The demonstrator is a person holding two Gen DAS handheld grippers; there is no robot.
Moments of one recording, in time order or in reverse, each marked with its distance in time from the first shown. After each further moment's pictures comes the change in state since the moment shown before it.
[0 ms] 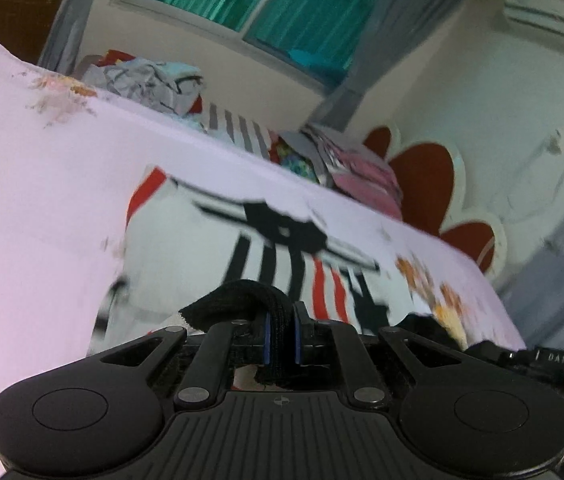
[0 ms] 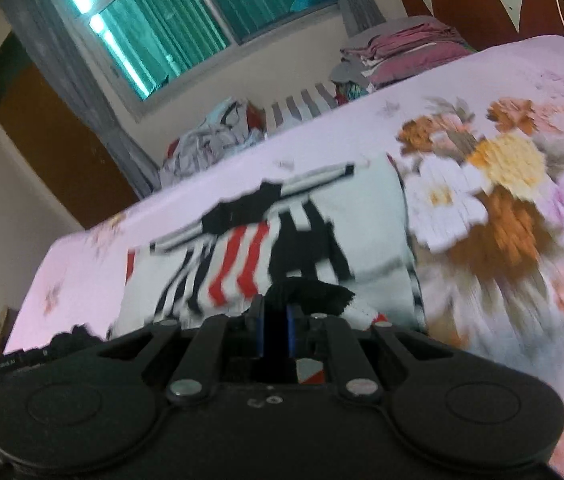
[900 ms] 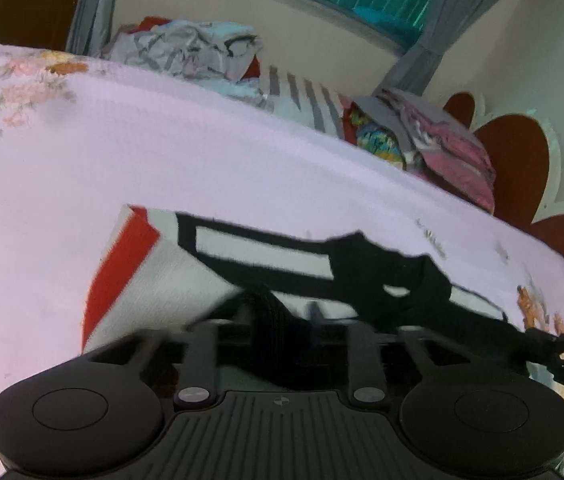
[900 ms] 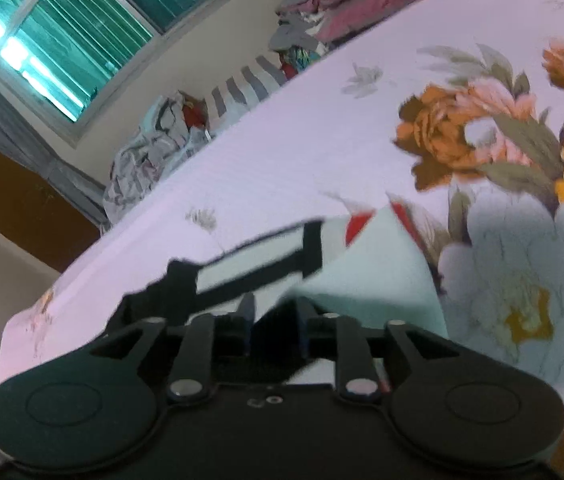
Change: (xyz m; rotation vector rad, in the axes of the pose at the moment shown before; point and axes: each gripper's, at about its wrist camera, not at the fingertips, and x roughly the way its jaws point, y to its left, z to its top) left arm 0.192 0.025 0.081 0.002 0.113 0.219; right arm 0.192 -0.071 0.104 0.167 0.066 -0.082
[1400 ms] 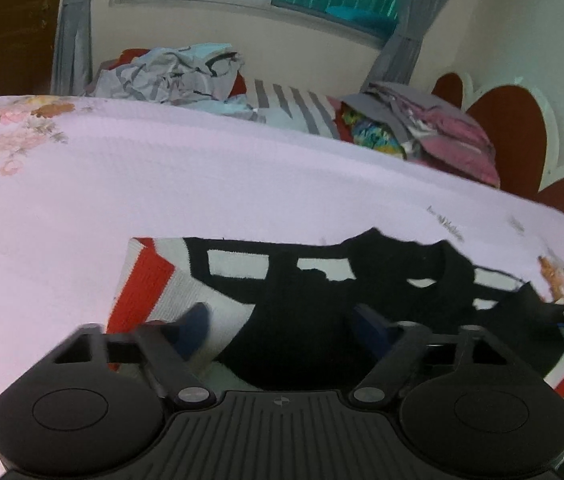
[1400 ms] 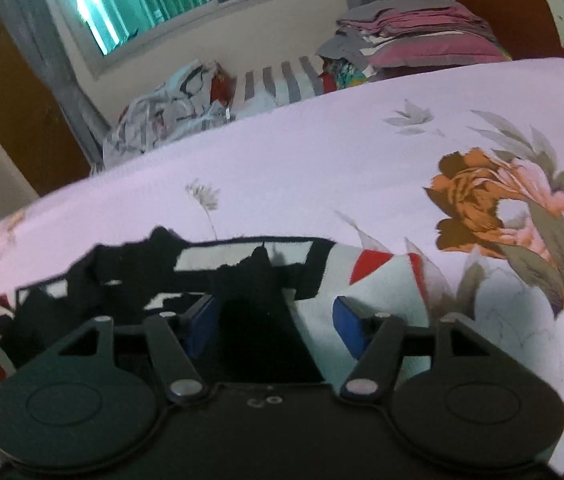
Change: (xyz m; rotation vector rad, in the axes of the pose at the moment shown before) left arm 0.015 -0.001 0.001 0.164 -0.021 0.040; right arm 0.026 0.023 -0.006 -0.342 0.035 -0.069
